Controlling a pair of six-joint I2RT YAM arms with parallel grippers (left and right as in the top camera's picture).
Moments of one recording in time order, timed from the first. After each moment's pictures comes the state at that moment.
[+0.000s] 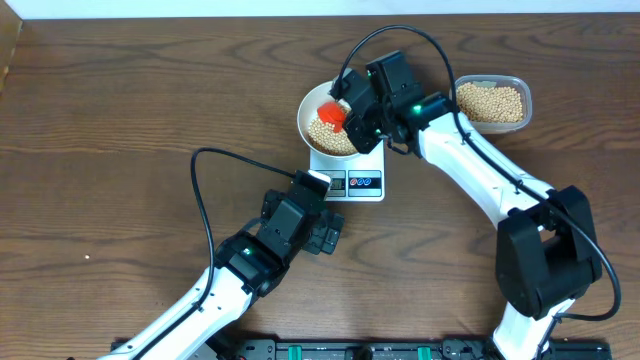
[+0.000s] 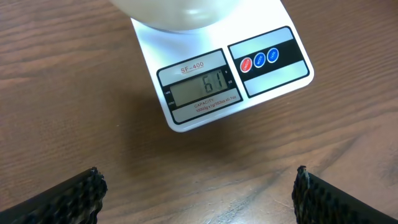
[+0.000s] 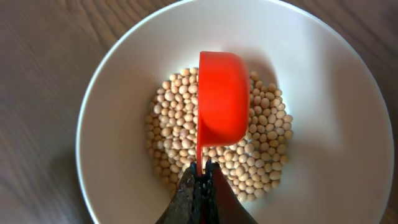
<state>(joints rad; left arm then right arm) -0.69 1.15 0.61 -0.34 -0.17 -0.23 0.47 1.92 1.48 -0.51 -0.31 -0.22</state>
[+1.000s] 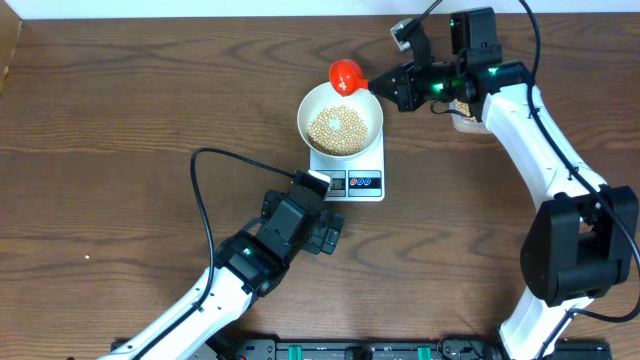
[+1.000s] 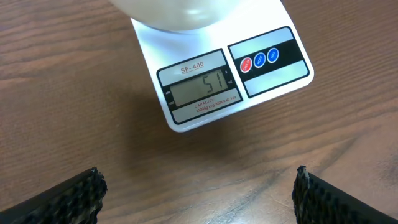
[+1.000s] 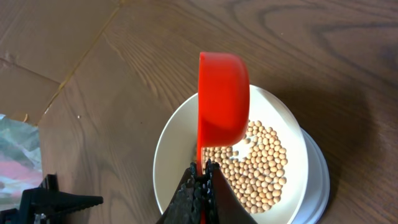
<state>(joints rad) -0.69 1.15 0.61 -0.34 -0.17 -0.23 0.20 1.92 1.59 -0.52 -0.84 -0.05</state>
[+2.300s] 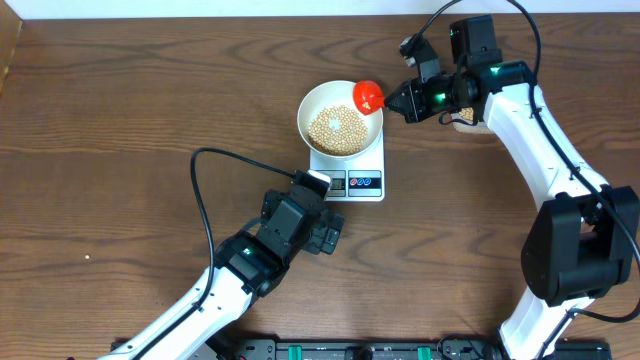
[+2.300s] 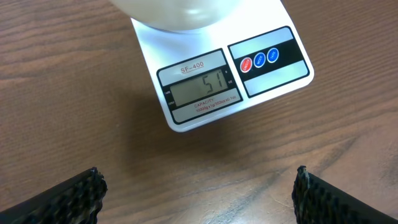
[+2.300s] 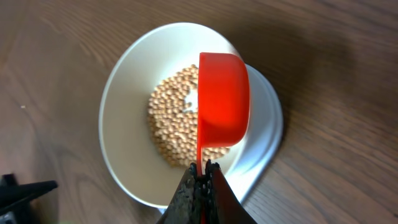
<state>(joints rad) -0.69 1.15 0.61 -0.34 -0.17 -0.23 0.20 1.92 1.59 -0.71 -0.63 -0.08</state>
